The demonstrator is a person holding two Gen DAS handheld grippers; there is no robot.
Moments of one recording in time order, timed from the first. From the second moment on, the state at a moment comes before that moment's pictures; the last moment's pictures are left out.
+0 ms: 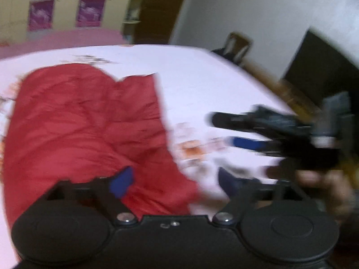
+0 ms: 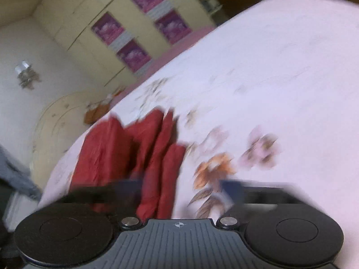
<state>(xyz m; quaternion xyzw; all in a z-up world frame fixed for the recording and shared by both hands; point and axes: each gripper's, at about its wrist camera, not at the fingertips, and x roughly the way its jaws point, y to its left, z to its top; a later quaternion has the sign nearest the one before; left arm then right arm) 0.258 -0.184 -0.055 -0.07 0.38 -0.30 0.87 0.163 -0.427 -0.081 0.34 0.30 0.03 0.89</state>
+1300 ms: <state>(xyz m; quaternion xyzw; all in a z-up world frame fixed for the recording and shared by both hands) 0.365 -0.079 -0.102 -0.07 0.38 -0.23 0.89 0.272 -0.392 -0.113 0.29 0.41 0.02 0.87</state>
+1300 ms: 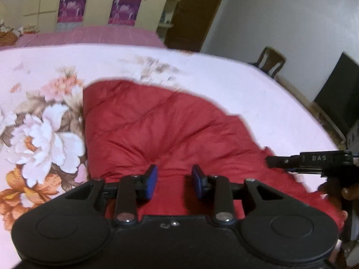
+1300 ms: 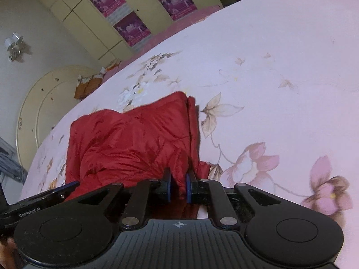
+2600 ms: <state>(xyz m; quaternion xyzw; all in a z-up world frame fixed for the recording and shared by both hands) 0.377 -0.083 -0.083 -0.06 0.32 -0.20 0.93 0.300 -0.331 -0.044 0.14 0.34 0.12 0.92</state>
